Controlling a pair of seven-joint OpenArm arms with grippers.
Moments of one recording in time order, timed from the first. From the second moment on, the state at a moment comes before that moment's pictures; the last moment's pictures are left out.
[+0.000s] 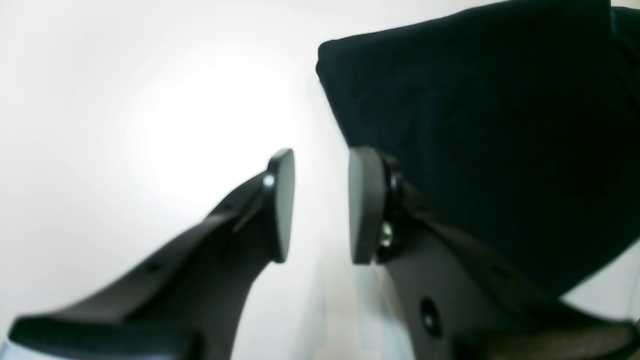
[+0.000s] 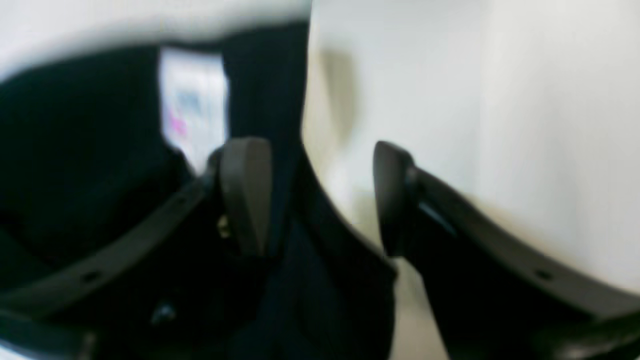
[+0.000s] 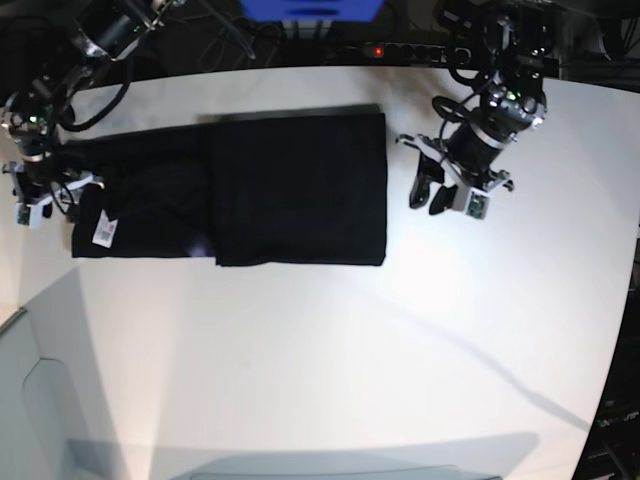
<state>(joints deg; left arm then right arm) 22.7 -17.9 -4.1 111.2 -24.2 -17.2 34.7 -4.8 1.8 49.7 93.8 4.5 38.9 -36.9</state>
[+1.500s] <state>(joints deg) 23.6 -17.8 -4.0 111.2 -24.3 -17.2 34.9 -10.2 7.0 37.6 80.5 14.6 38.7 -31.9</state>
